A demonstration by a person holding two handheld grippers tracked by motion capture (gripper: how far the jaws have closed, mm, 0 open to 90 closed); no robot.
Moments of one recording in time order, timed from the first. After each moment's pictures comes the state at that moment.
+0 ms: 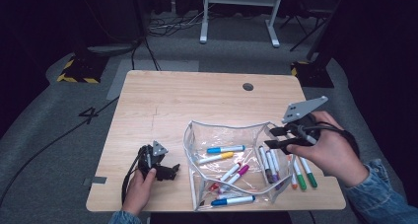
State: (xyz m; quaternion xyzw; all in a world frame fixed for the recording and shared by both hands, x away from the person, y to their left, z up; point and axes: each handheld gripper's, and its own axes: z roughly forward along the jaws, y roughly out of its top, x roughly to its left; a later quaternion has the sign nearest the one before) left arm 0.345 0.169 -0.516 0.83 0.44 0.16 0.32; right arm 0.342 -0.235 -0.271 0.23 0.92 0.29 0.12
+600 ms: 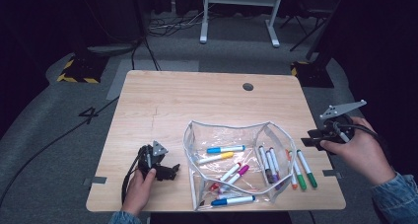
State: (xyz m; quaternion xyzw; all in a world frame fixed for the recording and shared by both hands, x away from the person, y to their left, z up) left arm 0.345 0.169 -0.516 0.83 0.44 0.16 0.32; right arm 0.362 -0.333 -0.309 0.38 0.88 0.25 0.13
